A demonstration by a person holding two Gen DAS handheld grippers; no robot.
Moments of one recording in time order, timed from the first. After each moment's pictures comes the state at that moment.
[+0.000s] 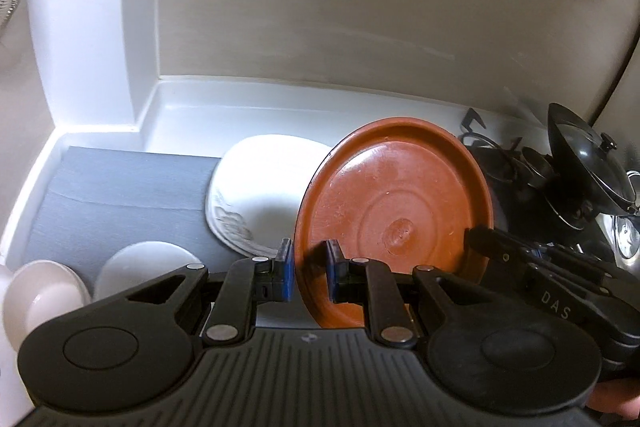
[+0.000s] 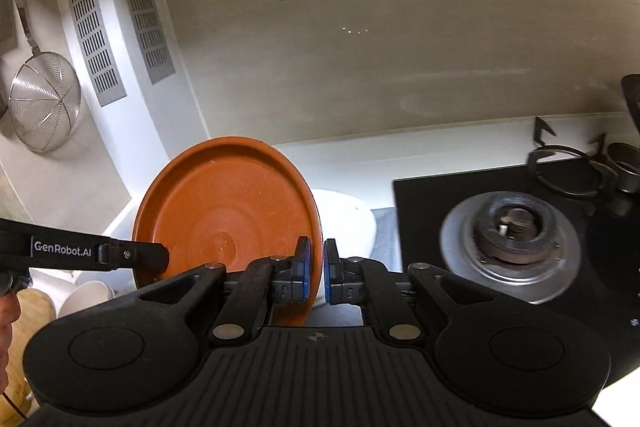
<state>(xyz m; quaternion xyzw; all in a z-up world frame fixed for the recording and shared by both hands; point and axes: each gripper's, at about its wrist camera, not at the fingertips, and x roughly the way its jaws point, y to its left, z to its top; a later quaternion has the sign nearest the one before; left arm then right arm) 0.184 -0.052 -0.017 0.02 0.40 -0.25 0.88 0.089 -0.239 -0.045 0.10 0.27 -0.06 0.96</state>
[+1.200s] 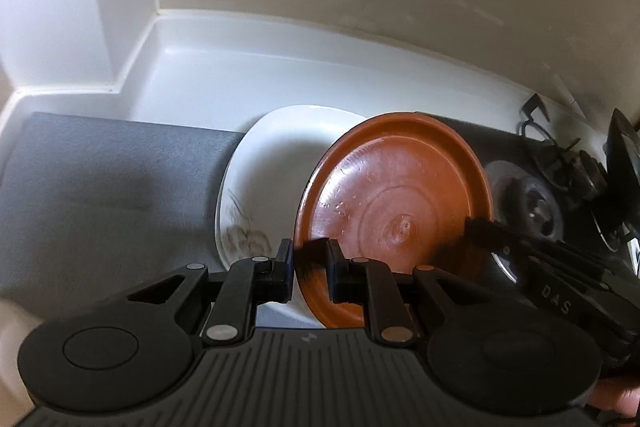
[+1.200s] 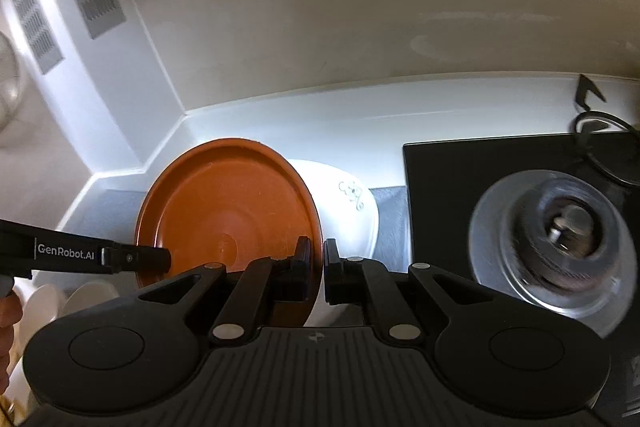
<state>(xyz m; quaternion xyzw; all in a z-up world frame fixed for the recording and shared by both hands) 0.328 -0.072 -0.087 0.01 0.51 -0.22 0.83 0.224 -0.270 -0.097 0.11 0.36 -0.04 0.92</state>
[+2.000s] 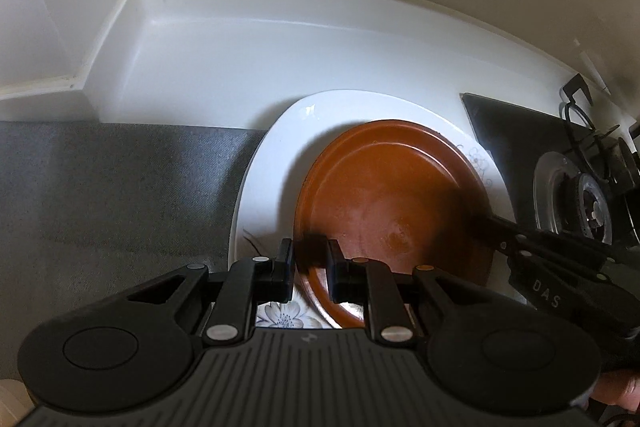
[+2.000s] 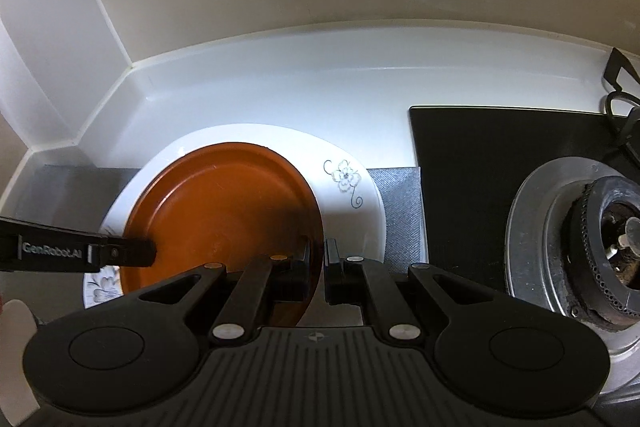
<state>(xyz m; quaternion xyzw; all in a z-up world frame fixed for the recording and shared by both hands) 0.392 -0.083 -0.138 0.03 0.55 -0.22 0.81 0.299 -0.272 -0.154 0.10 0.43 -0.07 0.89</state>
